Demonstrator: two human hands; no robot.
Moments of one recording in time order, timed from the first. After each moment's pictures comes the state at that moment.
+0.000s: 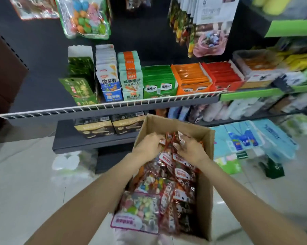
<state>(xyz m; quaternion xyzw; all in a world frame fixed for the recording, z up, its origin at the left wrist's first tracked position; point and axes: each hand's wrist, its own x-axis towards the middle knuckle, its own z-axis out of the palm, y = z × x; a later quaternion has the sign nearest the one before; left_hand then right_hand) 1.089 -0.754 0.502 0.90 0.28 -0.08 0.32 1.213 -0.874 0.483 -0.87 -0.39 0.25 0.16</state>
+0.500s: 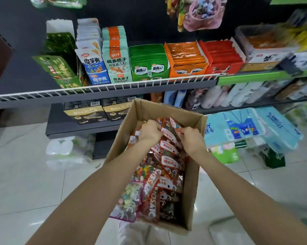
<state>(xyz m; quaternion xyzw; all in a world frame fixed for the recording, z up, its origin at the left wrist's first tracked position) 1.144 -0.791 0.468 0.77 0.49 0.01 0.41 1.239 -0.899 0.474 -0.89 -0.40 0.19 0.10</state>
